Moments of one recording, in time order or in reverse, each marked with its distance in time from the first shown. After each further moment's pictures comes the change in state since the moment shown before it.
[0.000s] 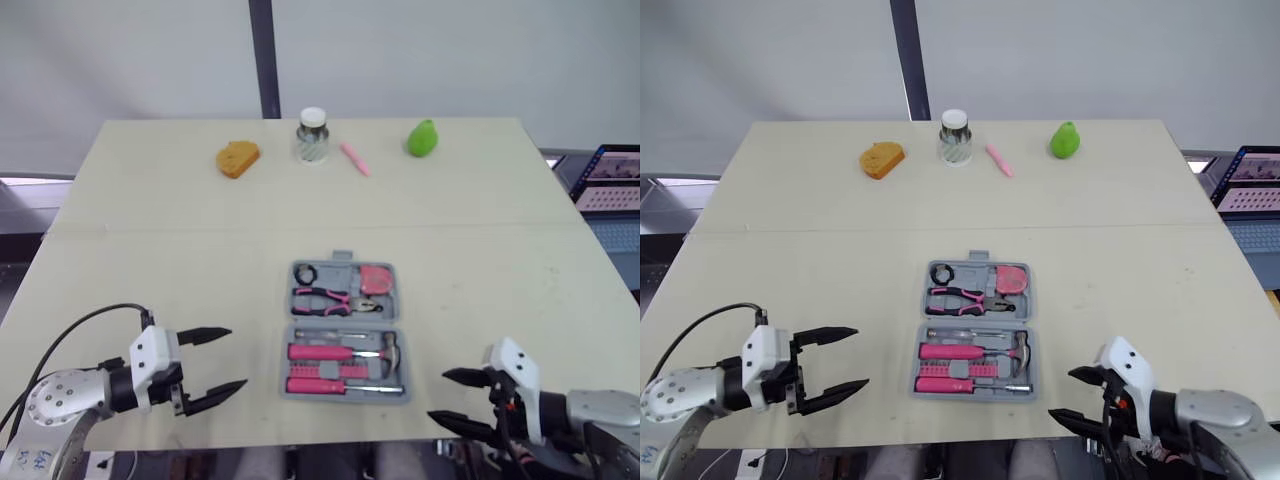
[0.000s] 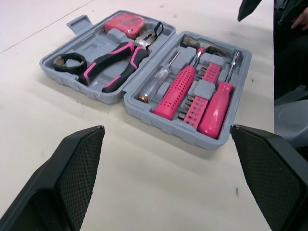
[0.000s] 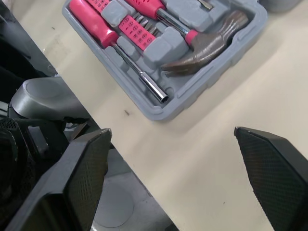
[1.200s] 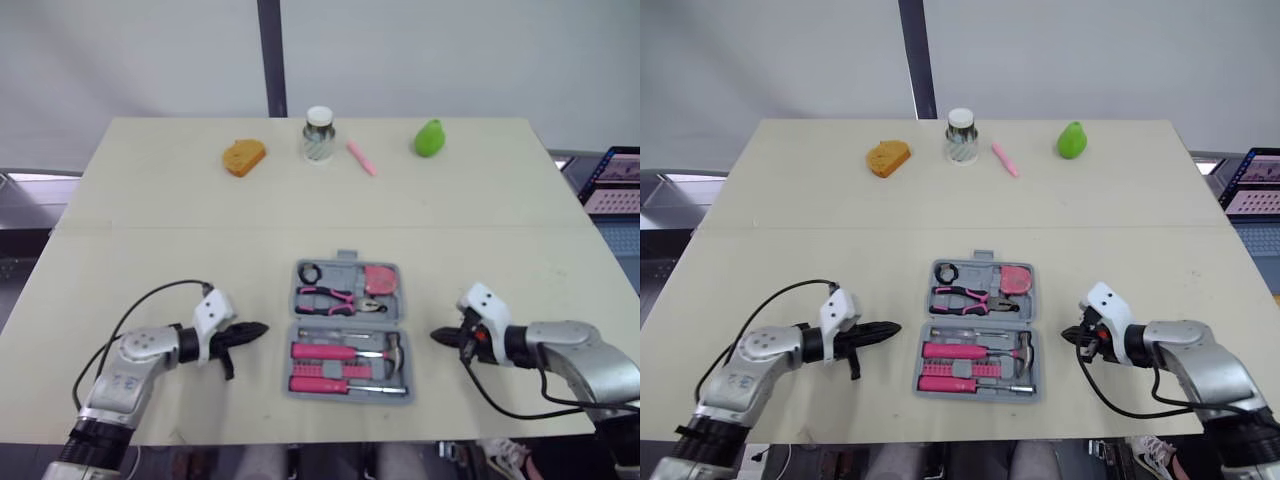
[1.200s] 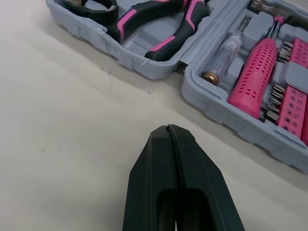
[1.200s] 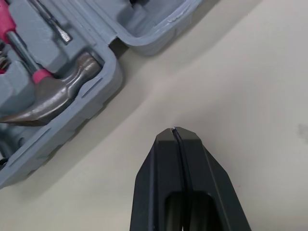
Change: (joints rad) left arm -0.514 -0.135 -0.355 0.398 0.214 0.154 0.111; right arm -0.627 0.026 0.341 0.477 -0.221 0.008 -0.031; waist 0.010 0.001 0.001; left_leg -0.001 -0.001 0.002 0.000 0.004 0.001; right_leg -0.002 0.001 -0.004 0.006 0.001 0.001
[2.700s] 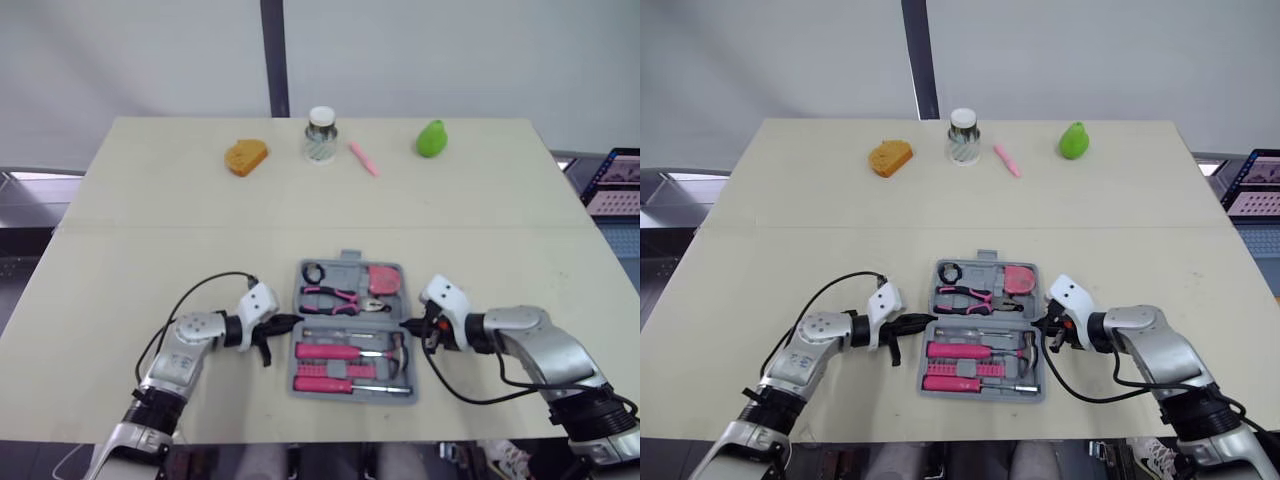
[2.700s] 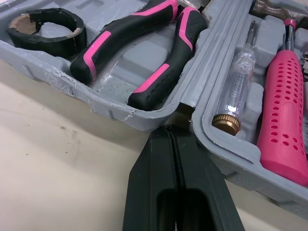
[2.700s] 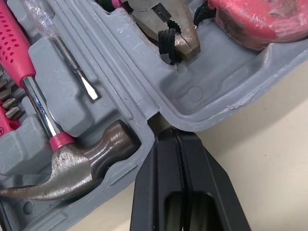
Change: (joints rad) left arm -0.127 -0.153 -0.086 0.179 0.134 -0.117 0.000; right arm -0.111 0.108 0.106 0.020 -0.093 0.018 -0.001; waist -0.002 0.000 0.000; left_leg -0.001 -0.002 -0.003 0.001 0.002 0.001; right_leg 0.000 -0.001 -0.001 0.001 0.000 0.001
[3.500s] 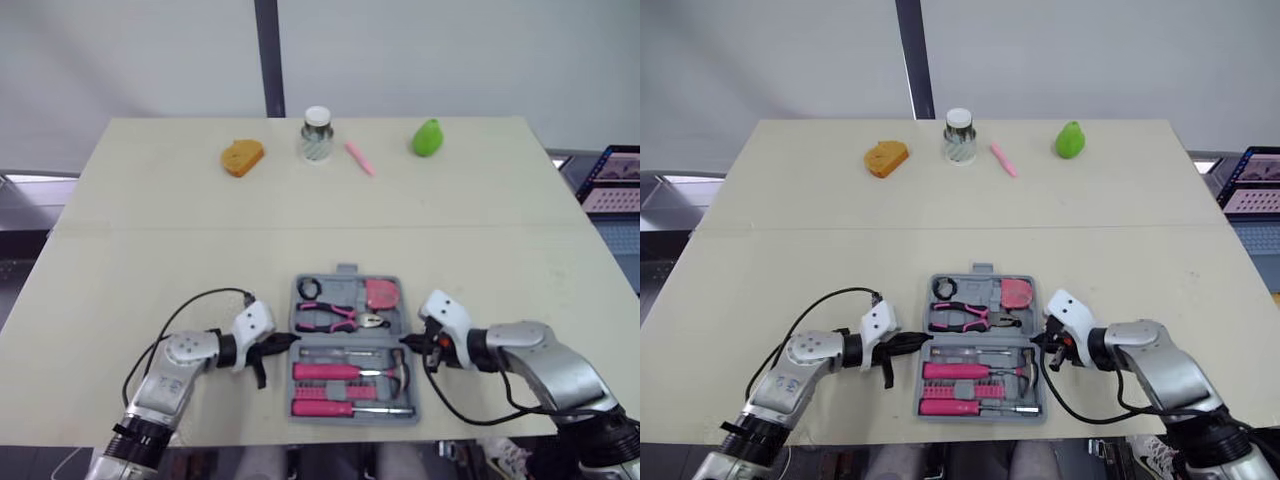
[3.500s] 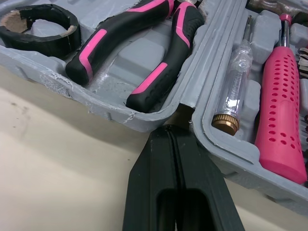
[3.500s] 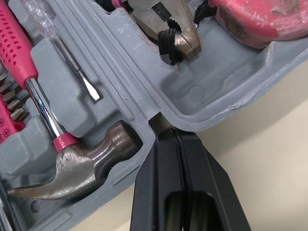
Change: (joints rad) left arm 0.156 0.041 0.005 -0.207 -0.010 0.093 0.009; right arm 0.127 -0.013 -0.026 -0.184 0.005 0.091 -0.011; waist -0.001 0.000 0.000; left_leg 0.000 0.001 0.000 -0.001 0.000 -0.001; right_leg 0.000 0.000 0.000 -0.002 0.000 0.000
